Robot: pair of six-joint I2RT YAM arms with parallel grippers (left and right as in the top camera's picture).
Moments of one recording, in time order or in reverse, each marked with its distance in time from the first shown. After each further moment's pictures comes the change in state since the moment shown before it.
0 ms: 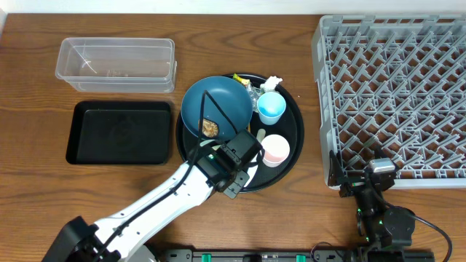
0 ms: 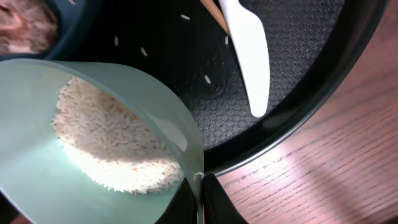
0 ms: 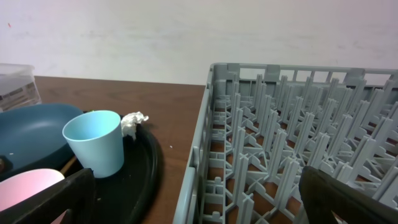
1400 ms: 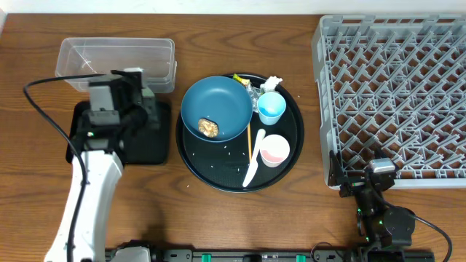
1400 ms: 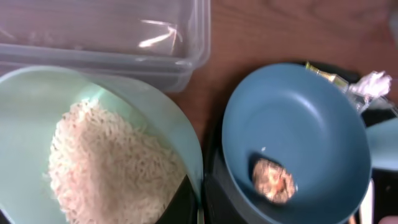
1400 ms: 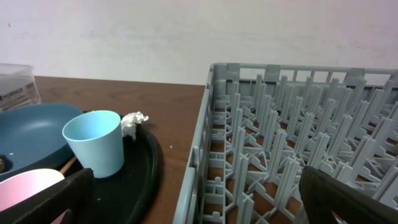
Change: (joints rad) left arm 0.887 -0.129 0.009 0.388 0.322 0.061; right arm 0.000 0.000 0.000 0.000 0.000 0.000
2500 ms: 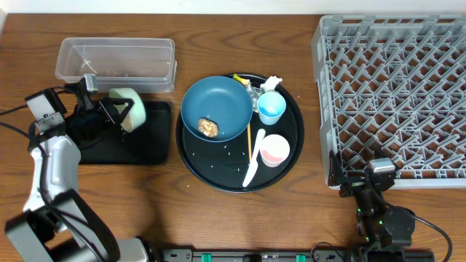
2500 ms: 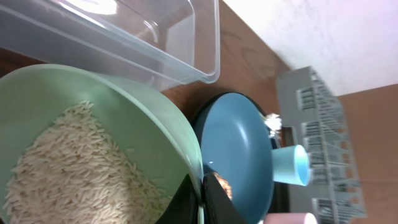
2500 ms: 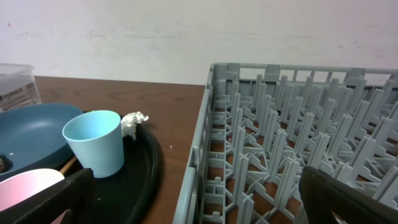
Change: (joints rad) left arm 0.430 0.272 0.001 0.117 0.719 -0.076; right arm 0.000 0.000 0.000 0.000 0.000 0.000
